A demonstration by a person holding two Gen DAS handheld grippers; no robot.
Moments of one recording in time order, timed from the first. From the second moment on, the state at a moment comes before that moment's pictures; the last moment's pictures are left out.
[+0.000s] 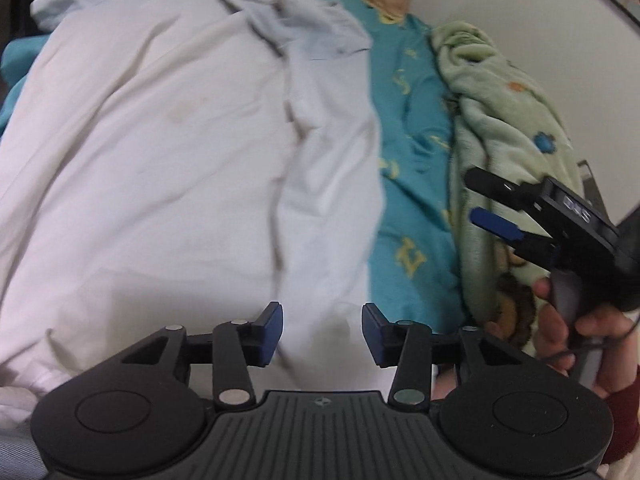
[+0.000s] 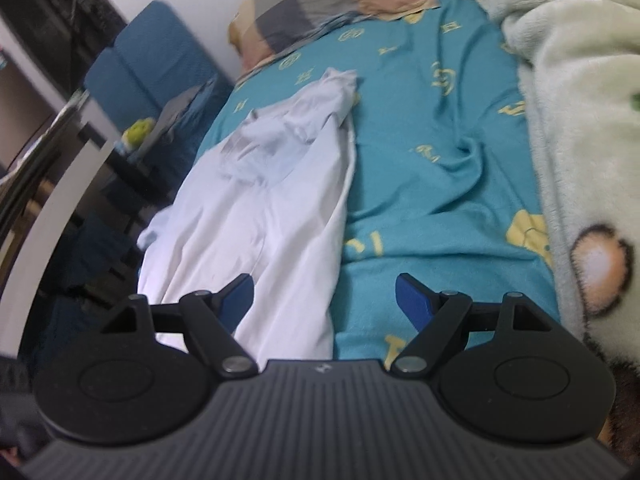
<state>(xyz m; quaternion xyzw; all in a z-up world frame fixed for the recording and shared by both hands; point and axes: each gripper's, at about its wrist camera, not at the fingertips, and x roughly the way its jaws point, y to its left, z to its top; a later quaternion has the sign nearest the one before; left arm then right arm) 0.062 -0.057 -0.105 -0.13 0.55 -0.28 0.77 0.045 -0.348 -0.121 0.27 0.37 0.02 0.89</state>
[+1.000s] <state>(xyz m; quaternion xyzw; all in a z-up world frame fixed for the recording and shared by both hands) 0.009 -0.013 -0.092 -0.17 0.55 -0.27 0.77 0.120 -0.316 -0.200 0.36 0.45 0.09 0.81</state>
